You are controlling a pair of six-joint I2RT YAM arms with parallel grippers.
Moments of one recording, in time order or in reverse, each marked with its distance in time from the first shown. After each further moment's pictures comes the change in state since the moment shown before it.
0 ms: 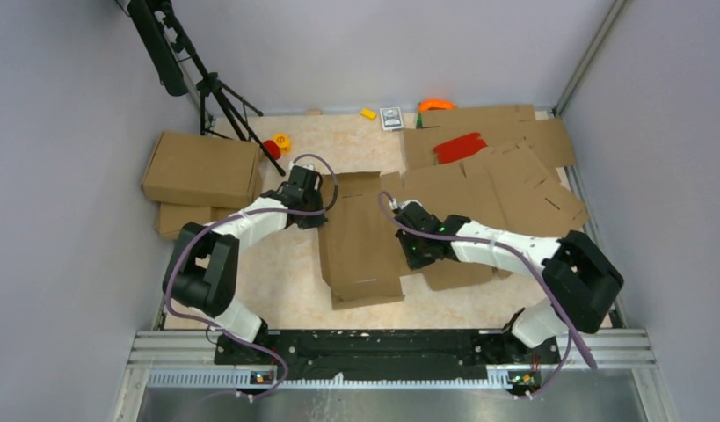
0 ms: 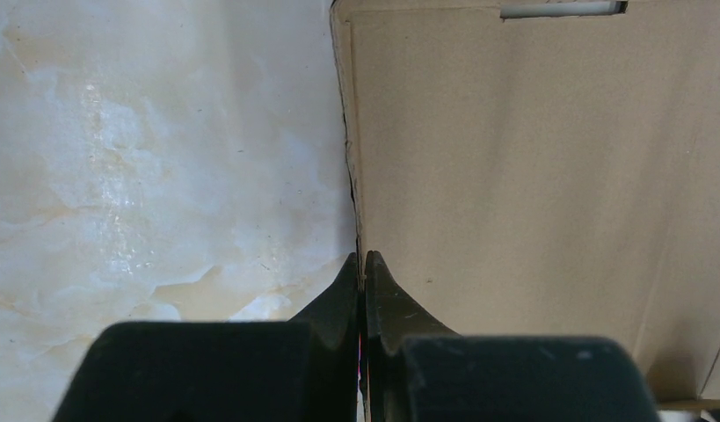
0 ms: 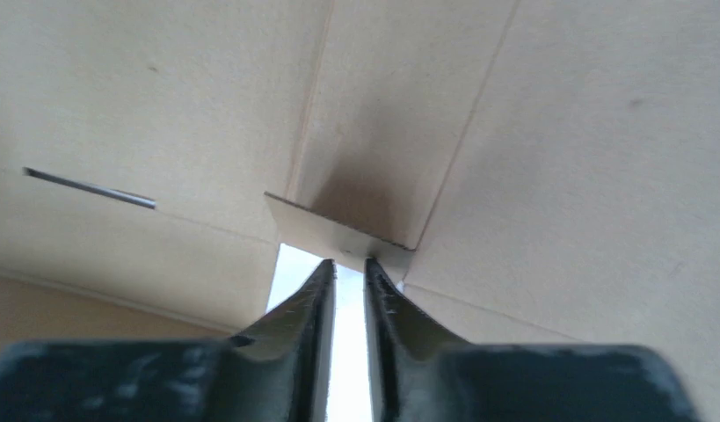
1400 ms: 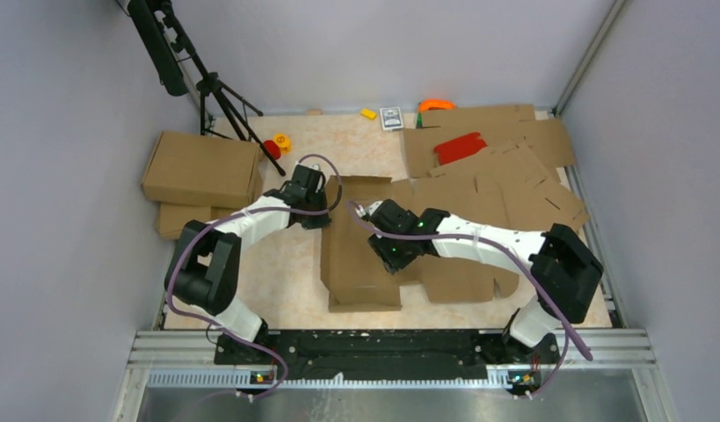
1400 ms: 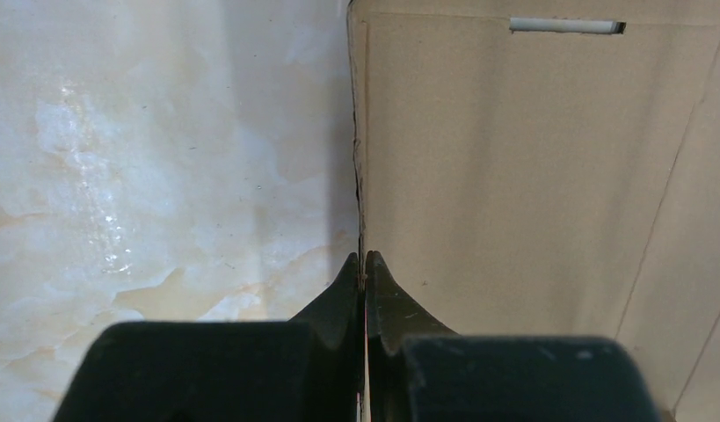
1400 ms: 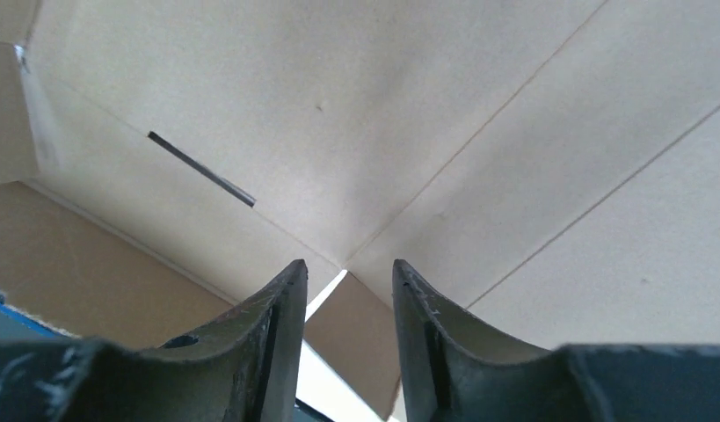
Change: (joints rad) left arm -0.014 0.013 0.013 -0.005 0.050 0.003; right arm 0.106 0.062 0.194 -0.103 -0.079 -0.187
